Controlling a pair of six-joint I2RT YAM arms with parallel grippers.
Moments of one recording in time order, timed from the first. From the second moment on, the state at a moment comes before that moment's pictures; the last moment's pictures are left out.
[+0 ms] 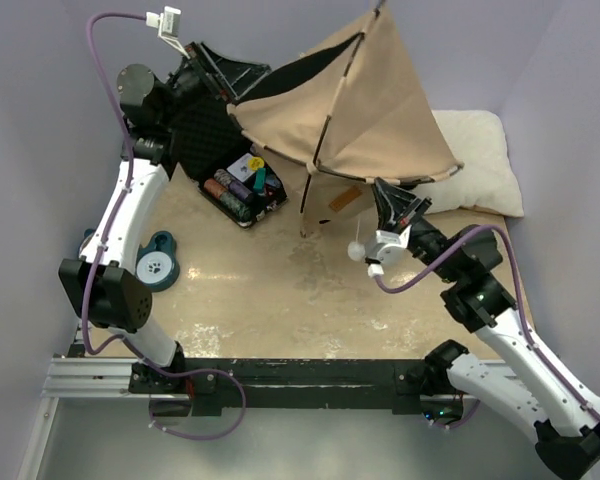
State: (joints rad) left arm -0.17 1.65 1.74 0.36 0.74 -0.95; right arm 0.58 0.74 0.78 0.16 -0.25 -1.21
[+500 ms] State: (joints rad) left arm -0.10 1.45 1.66 -0.10 0.89 -0.24; right arm 0.58 0.90 1.11 -0.10 -0.17 -0.47
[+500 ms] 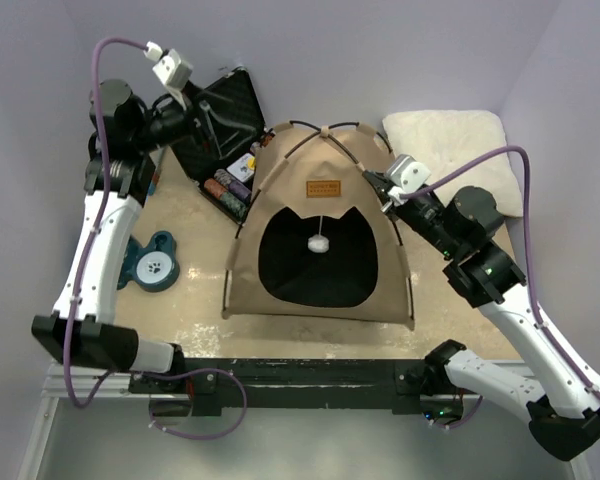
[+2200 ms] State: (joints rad) left arm -0.27 1.21 1.45 -0.69 0.88 0.22; right arm -0.11 2.30 1.87 -0.42 0.12 -0.37
